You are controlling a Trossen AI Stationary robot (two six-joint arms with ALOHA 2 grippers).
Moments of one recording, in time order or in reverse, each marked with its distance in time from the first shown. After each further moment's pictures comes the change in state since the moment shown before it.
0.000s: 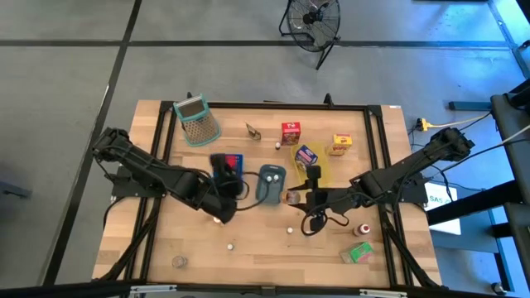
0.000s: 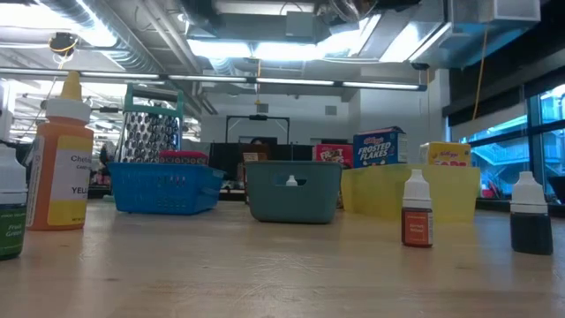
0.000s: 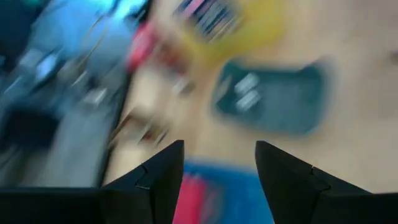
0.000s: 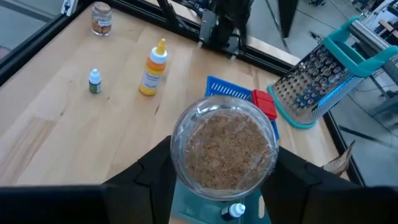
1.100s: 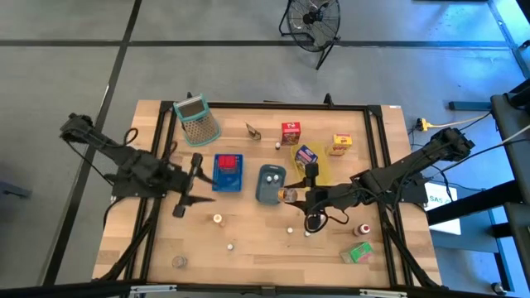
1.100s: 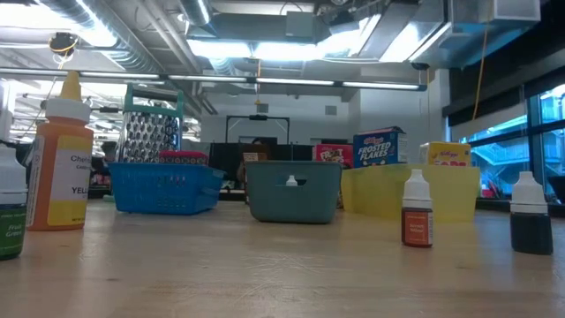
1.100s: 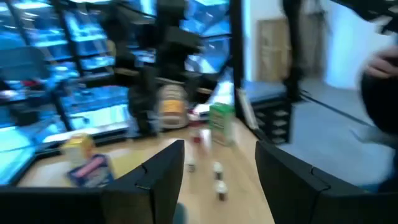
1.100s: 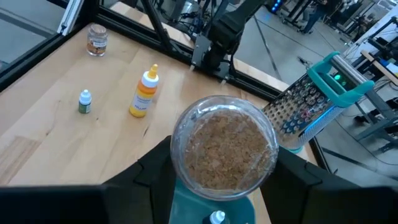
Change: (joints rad) left arm -0.037 -0.806 -0.805 1.155 0.525 0.457; right arm -0.025 0.000 0.000 0.111 -0.005 -0.117
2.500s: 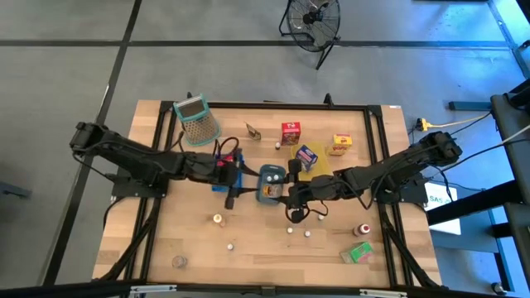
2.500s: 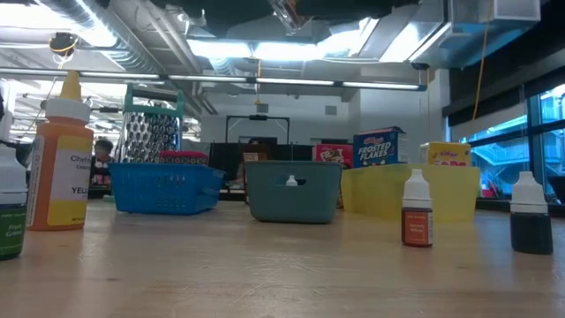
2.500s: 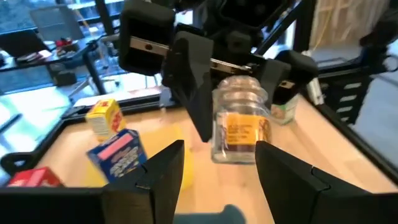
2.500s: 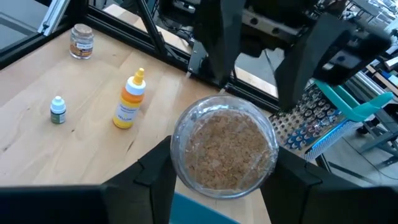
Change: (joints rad) left arm 0.304 0.519 0.150 0.220 0.138 0.030; right arm -0.127 0.150 0.000 0.216 -0.138 -0.093
